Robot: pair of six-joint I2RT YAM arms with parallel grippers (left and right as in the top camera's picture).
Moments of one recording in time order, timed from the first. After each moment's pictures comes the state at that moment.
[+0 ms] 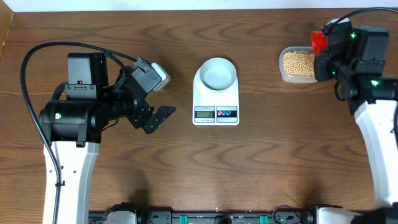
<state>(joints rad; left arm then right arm) -0.04 1.24 1.43 -1.16 0.57 0.69 -0.04 1.46 1.29 -0.57 -0.05 -0.21</state>
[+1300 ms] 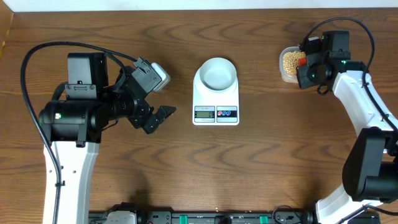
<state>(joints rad) -0.04 1.24 1.43 -1.16 0.57 0.69 -0.04 1.81 1.31 -0.56 -0.07 -0.25</state>
